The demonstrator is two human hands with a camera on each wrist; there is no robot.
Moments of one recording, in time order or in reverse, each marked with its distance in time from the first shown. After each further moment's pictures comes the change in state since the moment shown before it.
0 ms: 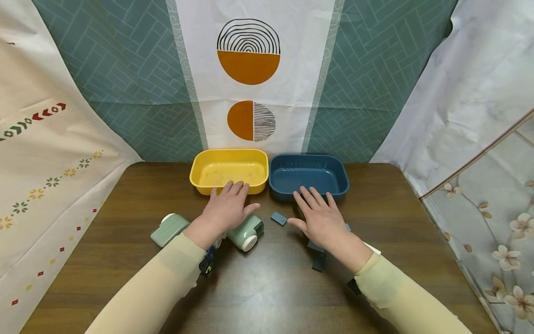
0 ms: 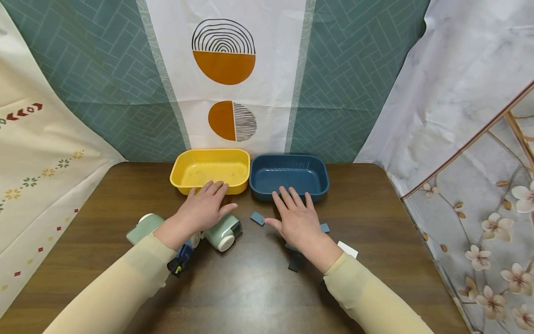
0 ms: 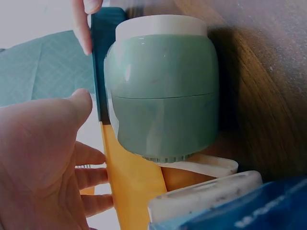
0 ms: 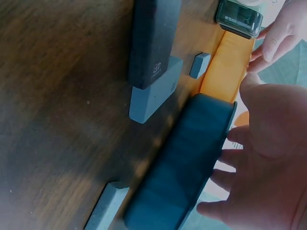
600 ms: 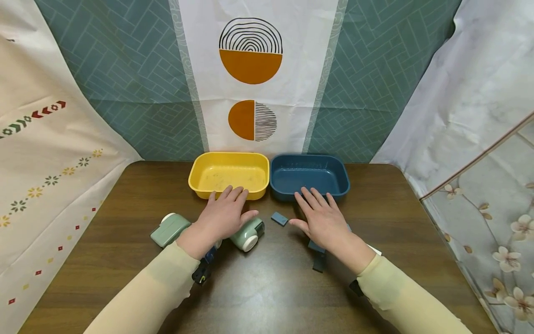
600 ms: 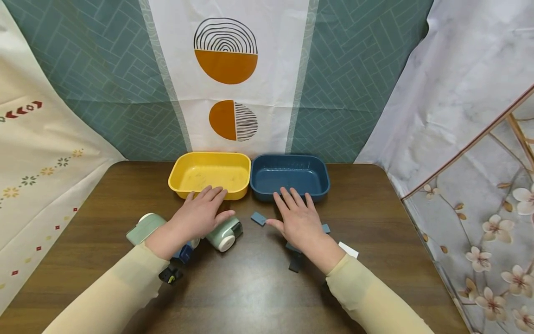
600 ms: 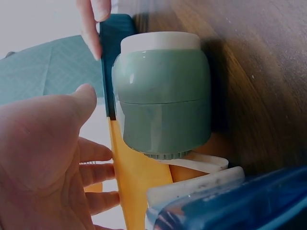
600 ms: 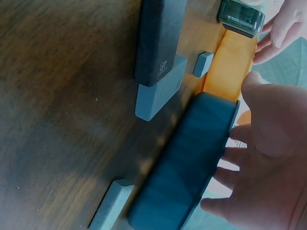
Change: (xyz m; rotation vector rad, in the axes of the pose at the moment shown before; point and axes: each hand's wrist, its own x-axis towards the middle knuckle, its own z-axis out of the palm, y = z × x) left_hand -0.019 -0.003 -0.001 -0.005 -0.005 0.046; right_hand -0.001 0.003 0.002 -0.002 0.007 -0.018
